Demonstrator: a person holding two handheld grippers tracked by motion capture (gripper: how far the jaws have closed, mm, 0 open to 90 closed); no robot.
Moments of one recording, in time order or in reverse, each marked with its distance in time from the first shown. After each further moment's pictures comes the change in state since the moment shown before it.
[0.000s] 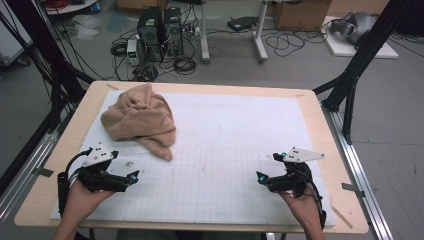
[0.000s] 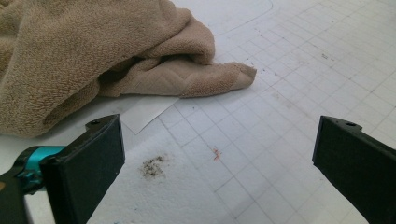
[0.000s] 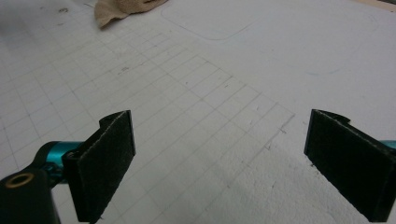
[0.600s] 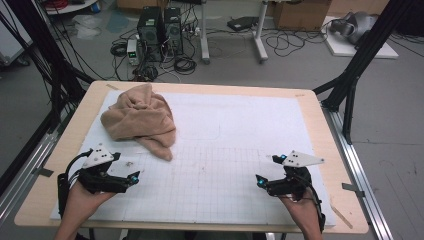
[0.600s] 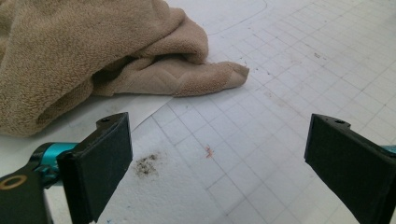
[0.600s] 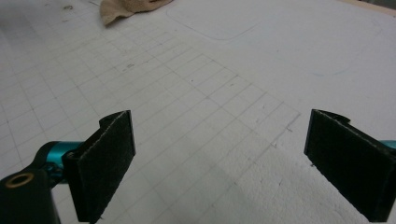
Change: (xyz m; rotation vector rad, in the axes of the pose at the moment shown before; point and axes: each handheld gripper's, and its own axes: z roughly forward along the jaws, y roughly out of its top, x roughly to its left) left arm -0.004 0.001 -0.003 0.004 -0.009 0.008; right arm 0.007 -0.006 -0.001 -0.019 -0.005 -0.025
